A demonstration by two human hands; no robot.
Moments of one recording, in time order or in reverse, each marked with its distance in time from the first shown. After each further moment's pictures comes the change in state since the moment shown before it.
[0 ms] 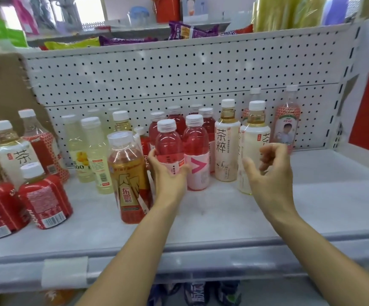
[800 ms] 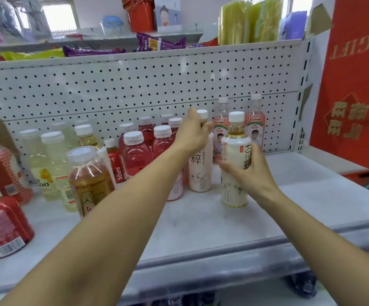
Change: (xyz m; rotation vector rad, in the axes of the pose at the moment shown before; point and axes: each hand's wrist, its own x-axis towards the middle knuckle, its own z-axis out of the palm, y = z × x) left_hand 0.055 0.092 0.104 0.487 -0.384 0.338; right_hand 0.046 0.021 -0.032 0.121 -0.239 0.181
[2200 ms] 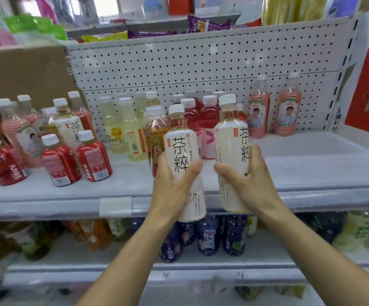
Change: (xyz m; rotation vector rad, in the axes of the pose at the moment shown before) left_hand -0.270 -0.062 -0.076 -0.505 0.259 -0.195; right_hand -0.166 -0.062 0.055 0.067 -0.195 -0.078
